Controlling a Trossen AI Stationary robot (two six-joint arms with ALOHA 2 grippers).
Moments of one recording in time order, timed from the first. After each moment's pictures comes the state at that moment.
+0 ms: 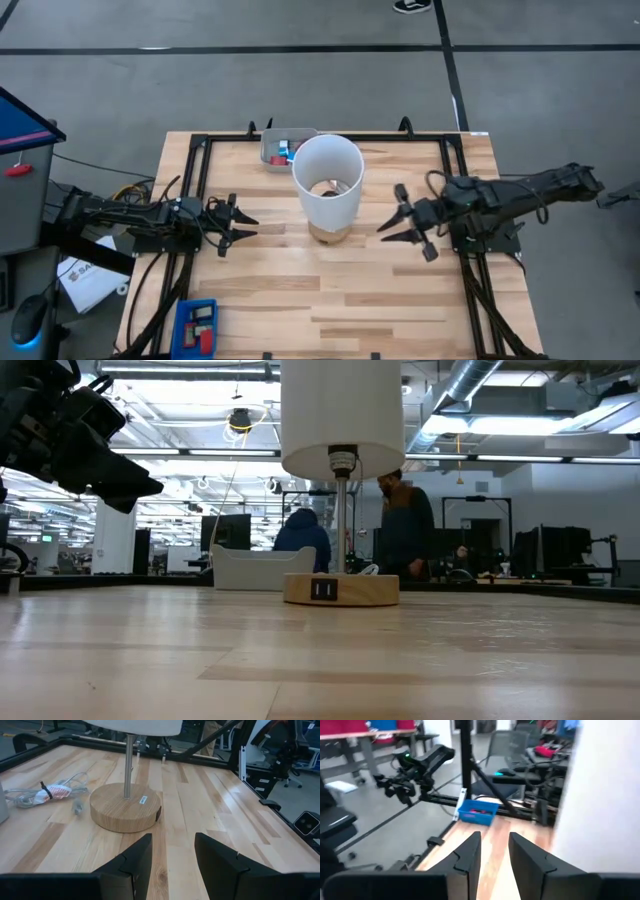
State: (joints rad) left arm -0.05 0.28 0.01 0.05 -0.02 -0.16; right arm 0.22 0.90 0.77 -0.02 -0.14 -0.03
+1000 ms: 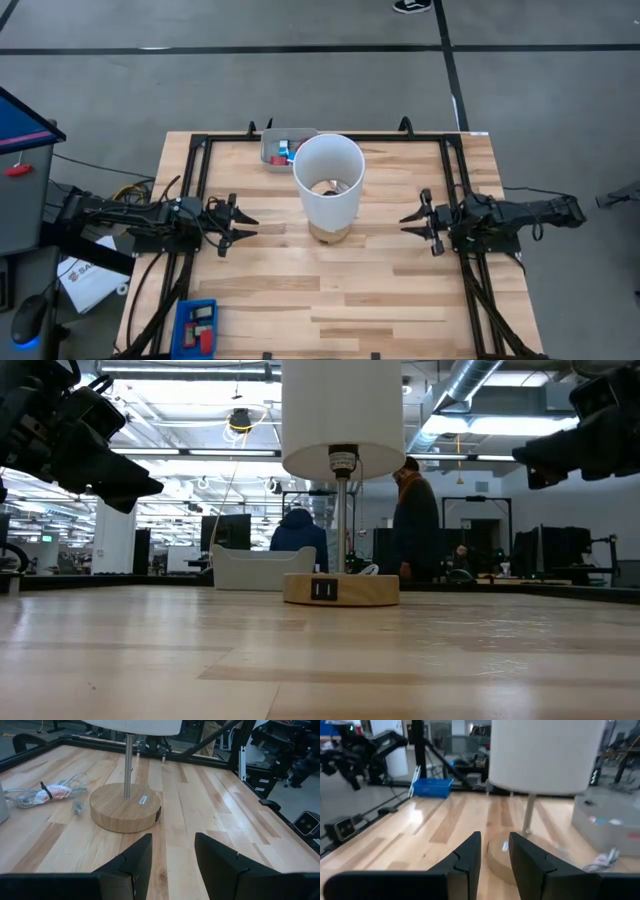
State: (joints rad) left arm -0.05 0.28 0.01 0.05 -0.02 -0.16; right arm 0.11 0.08 0.01 0.01 0.01 -0.04
